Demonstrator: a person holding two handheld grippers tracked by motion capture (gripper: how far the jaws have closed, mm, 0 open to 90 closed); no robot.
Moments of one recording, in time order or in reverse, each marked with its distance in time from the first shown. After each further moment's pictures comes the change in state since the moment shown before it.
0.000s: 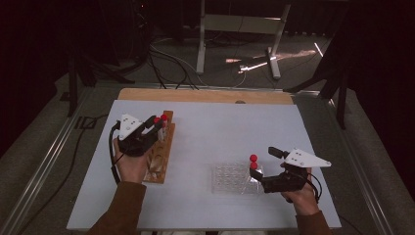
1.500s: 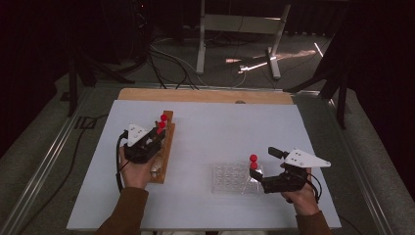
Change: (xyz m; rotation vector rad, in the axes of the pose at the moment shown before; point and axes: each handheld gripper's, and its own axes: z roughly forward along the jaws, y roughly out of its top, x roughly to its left) left arm 0.003 -0.041 0.017 0.106 0.004 -0.011; right arm 0.000 -0.001 0.000 0.003 0.001 -0.001
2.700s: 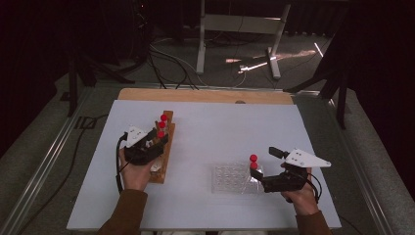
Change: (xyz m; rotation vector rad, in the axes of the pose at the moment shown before) left arm 0.003 -0.008 0.000 -0.001 -0.039 -0.046; right arm -0.002 -0.002 0.001 -0.005 -0.008 0.010
